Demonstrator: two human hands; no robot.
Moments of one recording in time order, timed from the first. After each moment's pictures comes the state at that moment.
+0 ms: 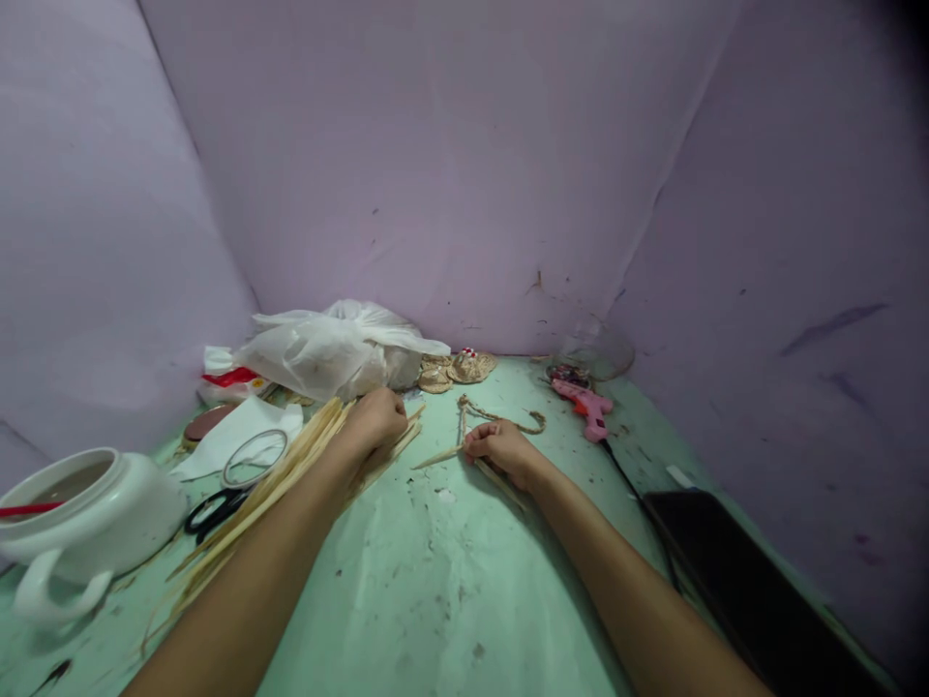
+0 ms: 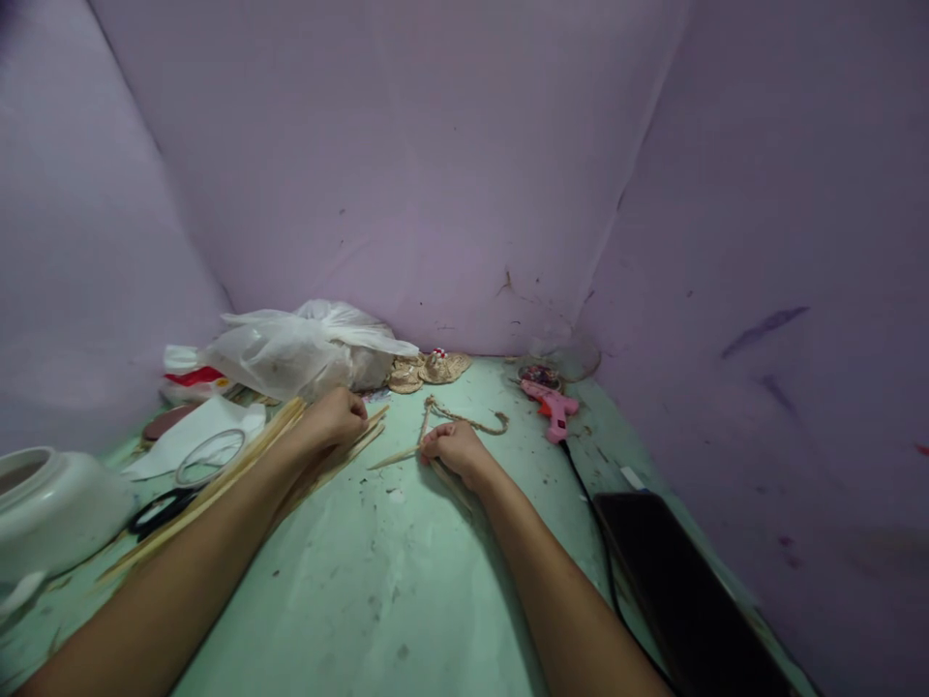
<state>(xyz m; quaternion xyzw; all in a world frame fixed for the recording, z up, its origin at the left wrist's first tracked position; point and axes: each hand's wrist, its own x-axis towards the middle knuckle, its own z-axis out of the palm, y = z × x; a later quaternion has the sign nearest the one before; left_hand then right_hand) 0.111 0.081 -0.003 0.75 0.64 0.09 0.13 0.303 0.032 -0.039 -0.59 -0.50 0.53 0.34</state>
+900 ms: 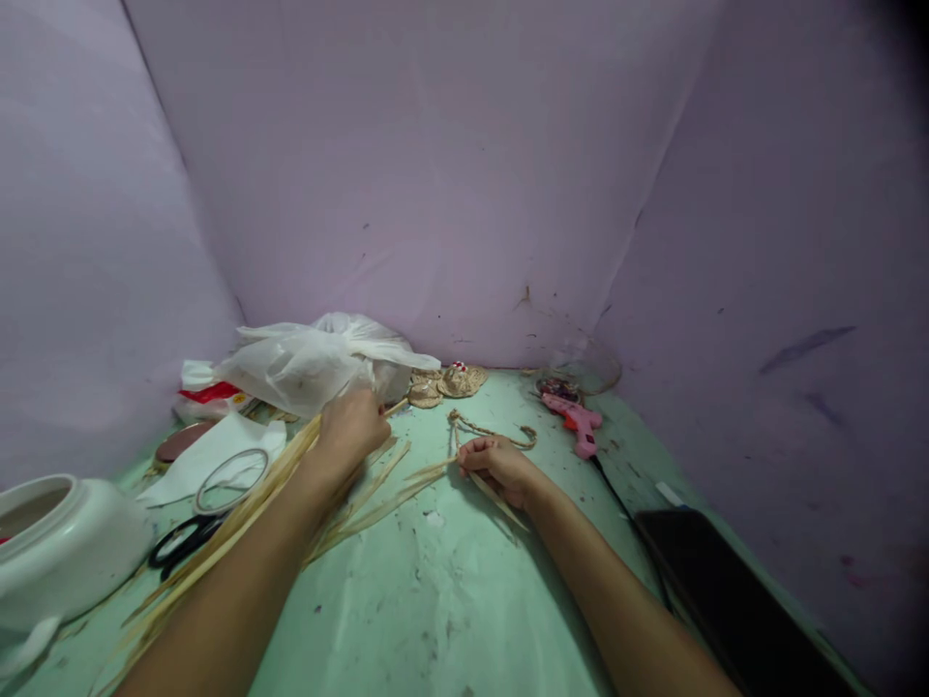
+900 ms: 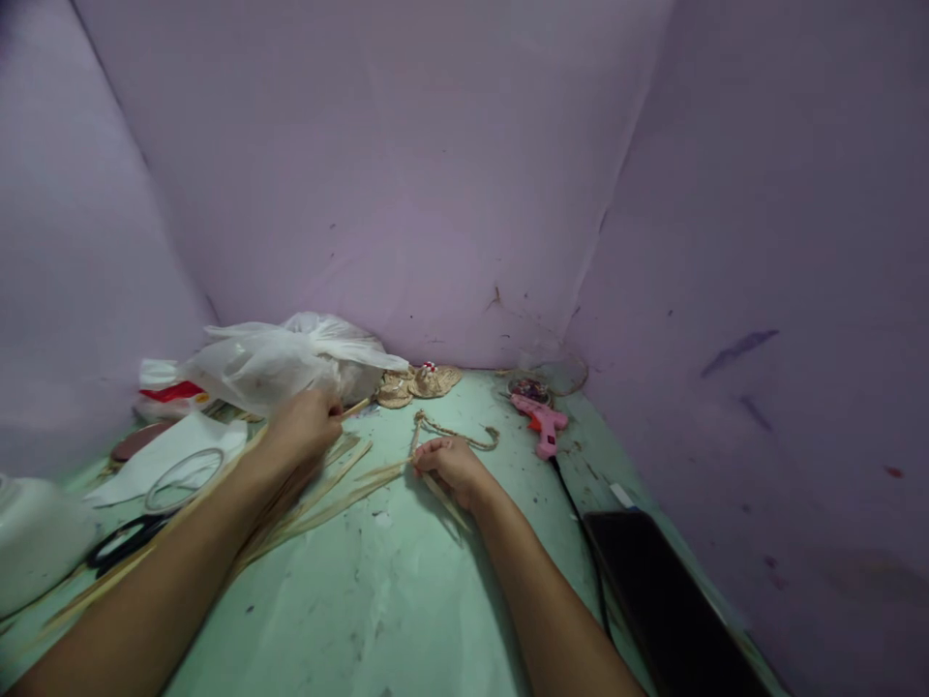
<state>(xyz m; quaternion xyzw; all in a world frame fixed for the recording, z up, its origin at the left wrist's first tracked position) 0.112 0.073 0.020 0.74 0.66 0.12 0.02 0.312 0.036 -0.044 -0.53 -0.45 0.61 0.37</state>
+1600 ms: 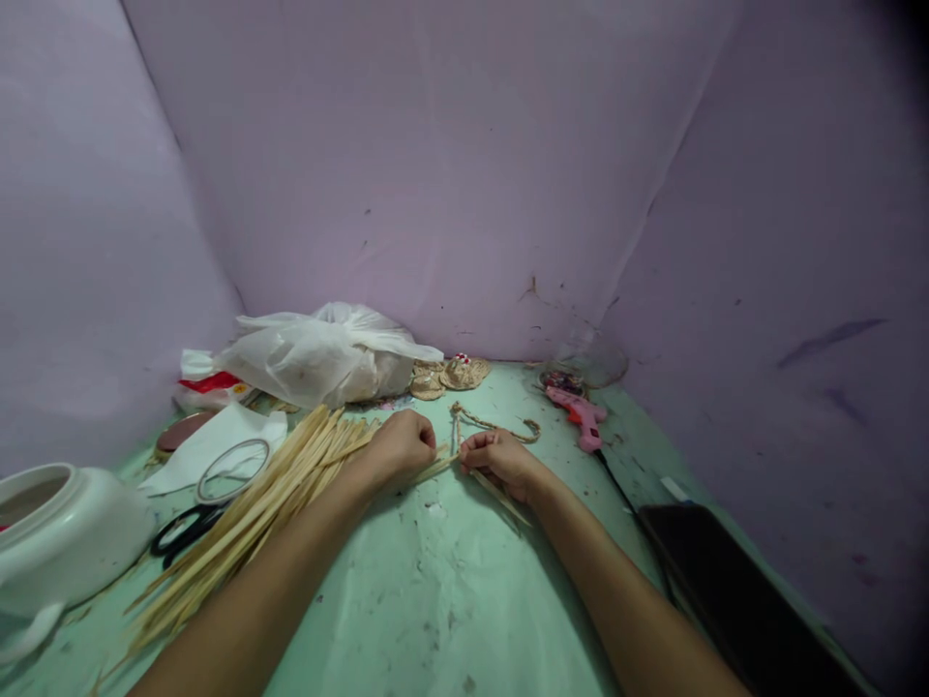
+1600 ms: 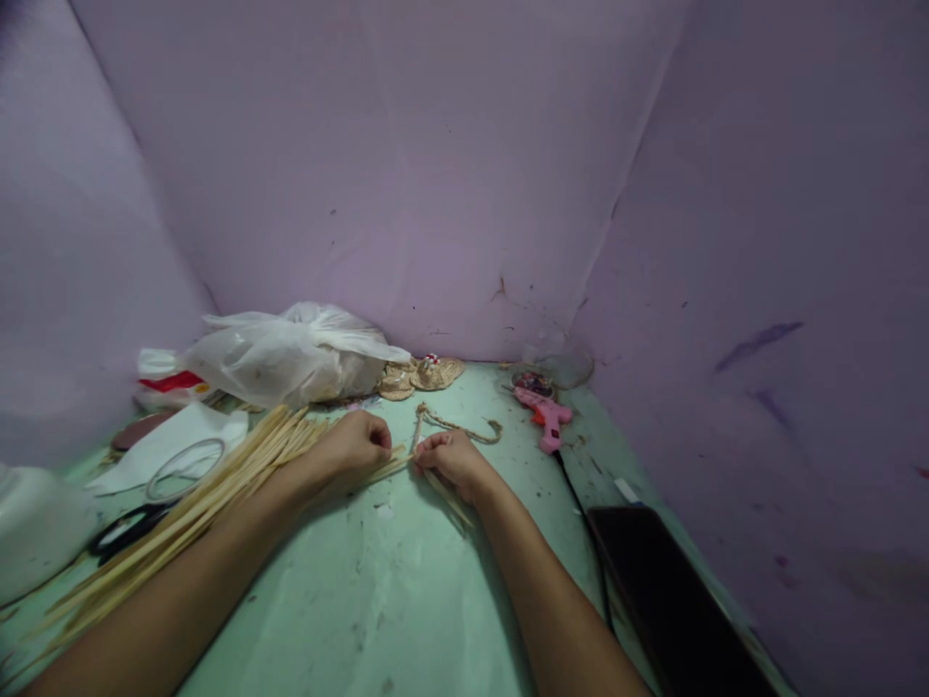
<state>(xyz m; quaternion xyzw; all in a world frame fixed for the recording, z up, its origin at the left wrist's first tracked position) 0.146 0.061 -0.019 0.79 0.54 0.14 0.24 0.312 0.035 -0.046 -0.55 -0.49 0.59 0.34</state>
